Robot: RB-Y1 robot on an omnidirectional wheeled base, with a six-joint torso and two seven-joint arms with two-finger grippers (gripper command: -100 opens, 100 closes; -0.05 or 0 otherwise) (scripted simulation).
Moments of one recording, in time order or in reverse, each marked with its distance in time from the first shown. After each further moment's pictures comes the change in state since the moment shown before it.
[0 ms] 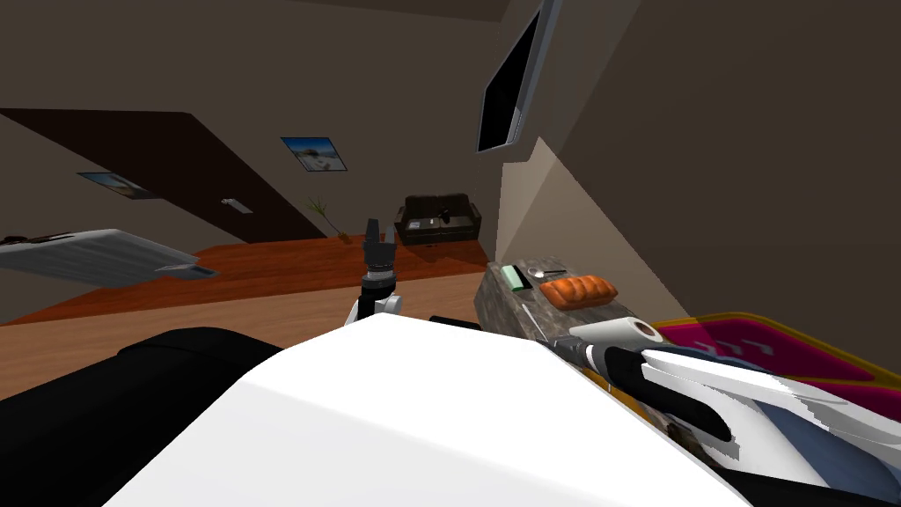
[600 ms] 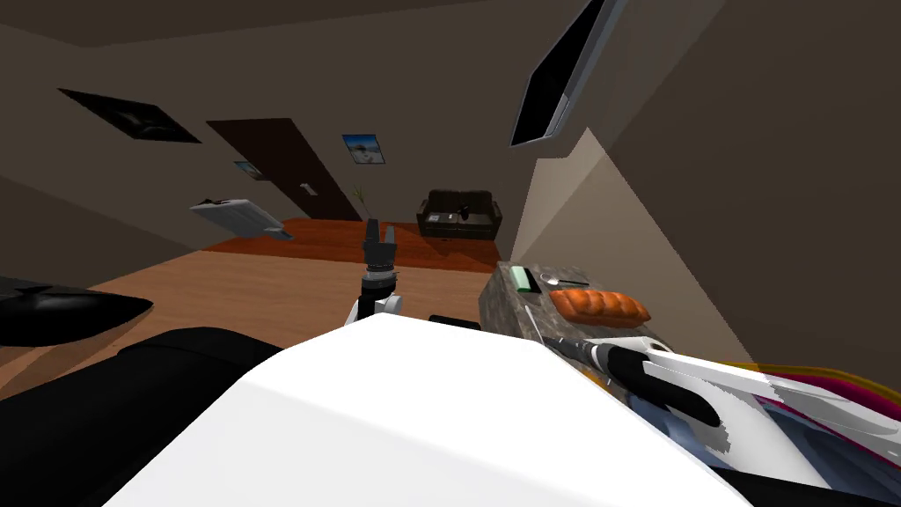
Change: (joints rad) left arm 0.000 0.000 0.000 0.000 0.000 0.000 0.000; right arm -0.021 0.017 0.014 0.056 -0.091 0.036 -0.118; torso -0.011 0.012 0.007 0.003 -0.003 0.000
